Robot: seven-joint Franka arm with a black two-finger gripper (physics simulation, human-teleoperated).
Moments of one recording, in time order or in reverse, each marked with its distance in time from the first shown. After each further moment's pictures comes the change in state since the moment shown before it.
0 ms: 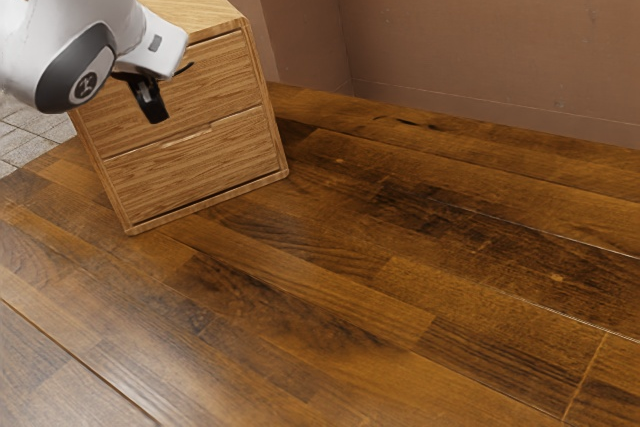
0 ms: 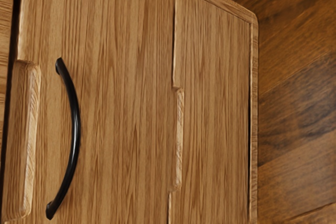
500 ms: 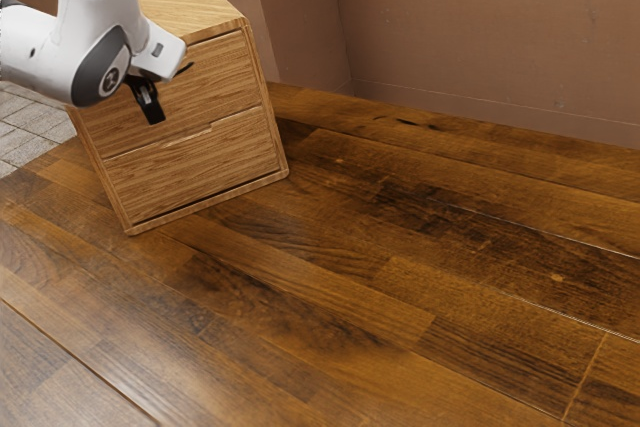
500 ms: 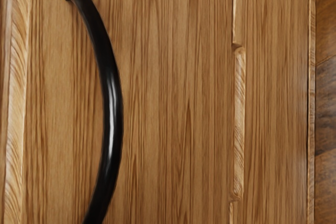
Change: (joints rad) arm 0.425 0.284 -0.294 0.262 -0.147 0.021 0.158
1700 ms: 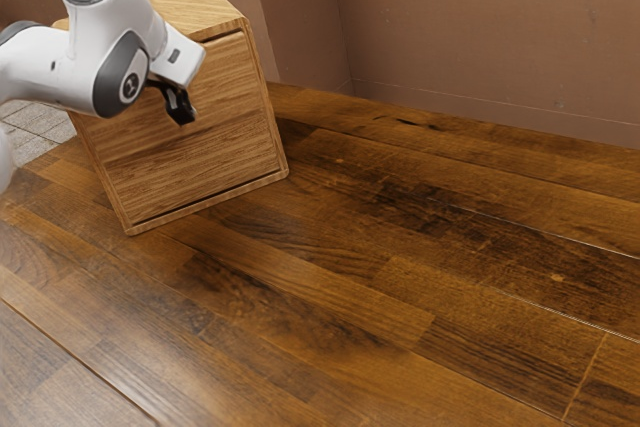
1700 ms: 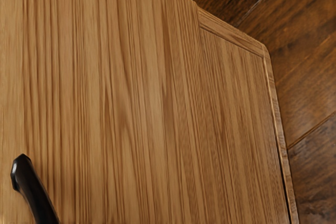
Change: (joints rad) arm -0.027 0.014 0.001 -0.022 -0.144 0.109 0.183
